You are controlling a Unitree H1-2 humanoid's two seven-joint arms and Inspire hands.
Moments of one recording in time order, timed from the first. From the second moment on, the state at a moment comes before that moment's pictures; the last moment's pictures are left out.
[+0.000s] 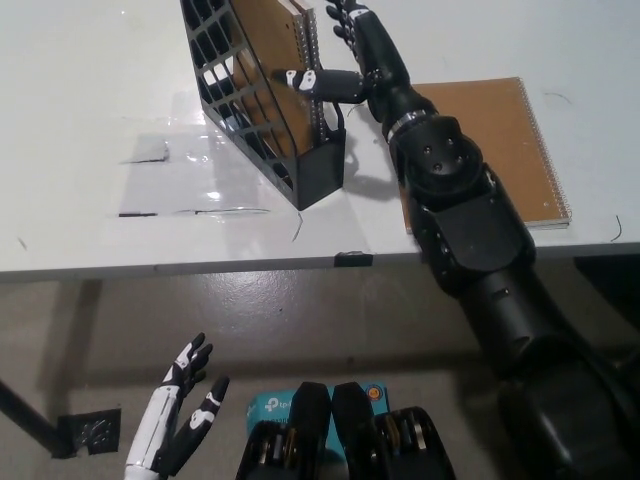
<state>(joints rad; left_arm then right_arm) 0.05 0.13 -0.07 0.10 0.16 -0.22 -0.03 -1.08 0.06 0.06 0.83 -0.07 0.00 -0.01</state>
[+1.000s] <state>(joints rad) 0.03 0.15 -0.09 0.10 0.20 -0.22 -0.03 -1.14 0.07 0.06 0.95 -0.07 -0.01 -0.02</state>
